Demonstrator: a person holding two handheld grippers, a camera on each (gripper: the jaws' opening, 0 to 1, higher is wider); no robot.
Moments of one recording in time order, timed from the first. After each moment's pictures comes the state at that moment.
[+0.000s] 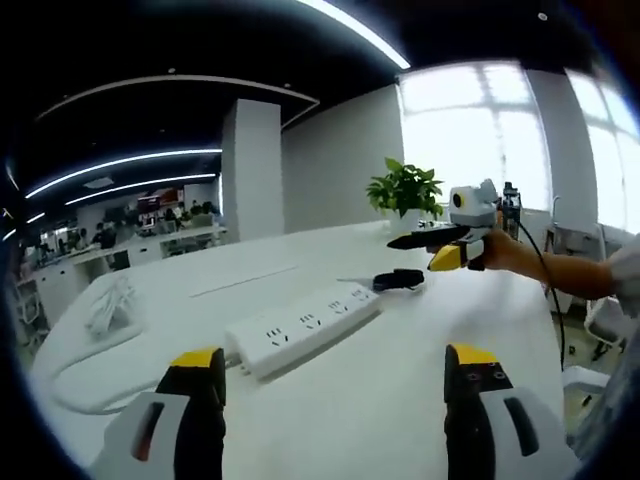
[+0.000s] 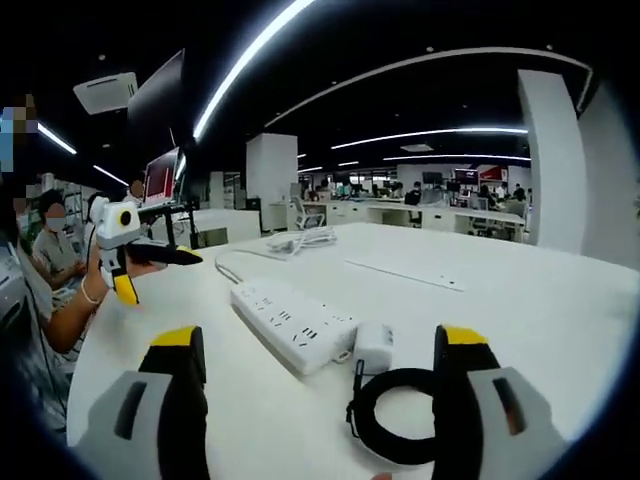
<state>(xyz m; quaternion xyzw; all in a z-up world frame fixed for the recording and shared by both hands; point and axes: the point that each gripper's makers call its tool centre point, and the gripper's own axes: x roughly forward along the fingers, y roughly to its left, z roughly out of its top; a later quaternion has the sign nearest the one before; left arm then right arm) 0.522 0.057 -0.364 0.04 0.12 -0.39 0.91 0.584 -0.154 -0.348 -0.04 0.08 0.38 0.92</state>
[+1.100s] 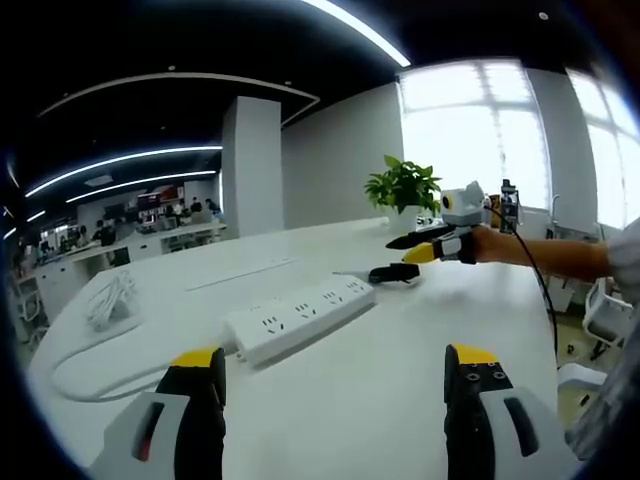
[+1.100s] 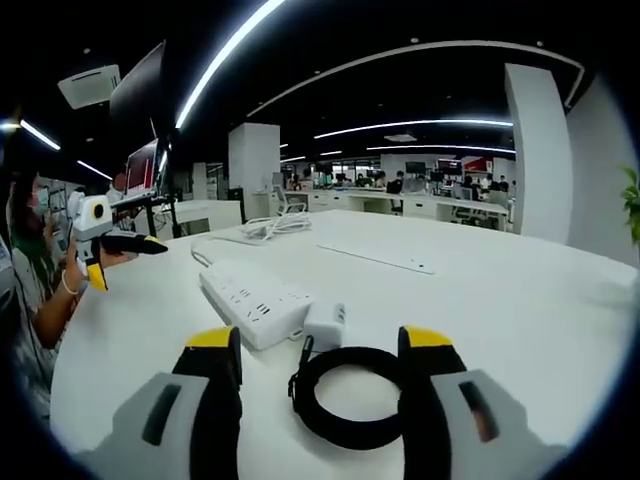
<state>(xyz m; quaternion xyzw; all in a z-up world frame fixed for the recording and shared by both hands) 0.514 0.060 -0.371 0.04 0.13 -0.39 0.91 0.601 -0.189 -0.365 -0.05 0.10 0.35 0.93</state>
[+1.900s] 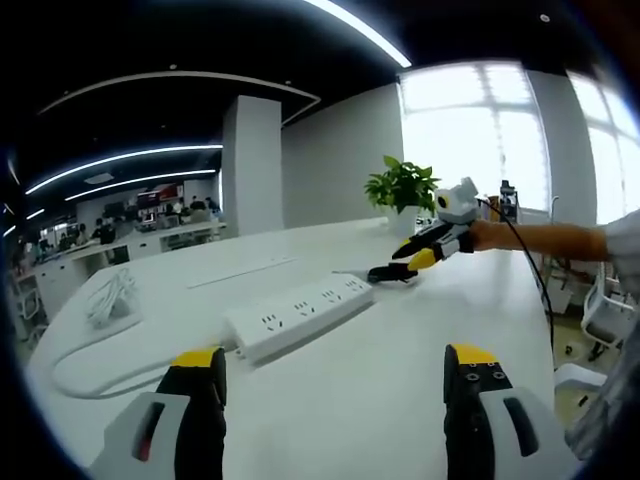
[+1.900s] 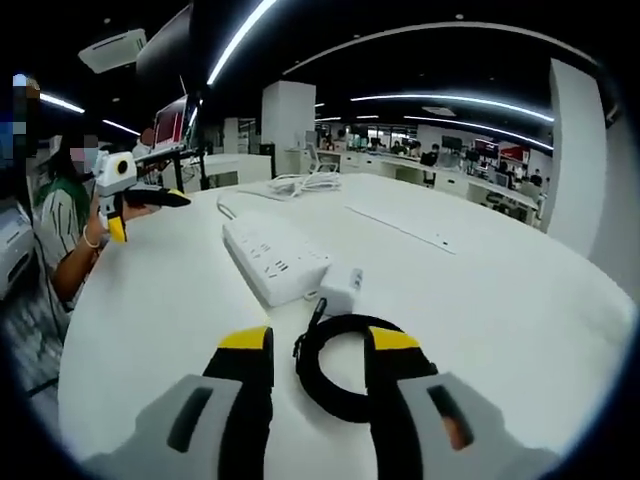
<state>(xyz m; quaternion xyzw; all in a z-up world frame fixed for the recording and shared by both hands) 0.510 0.059 -0.372 0.04 0.13 -0.39 0.91 0.583 -0.194 -0.386 -0.13 0.18 0.42 0.88</state>
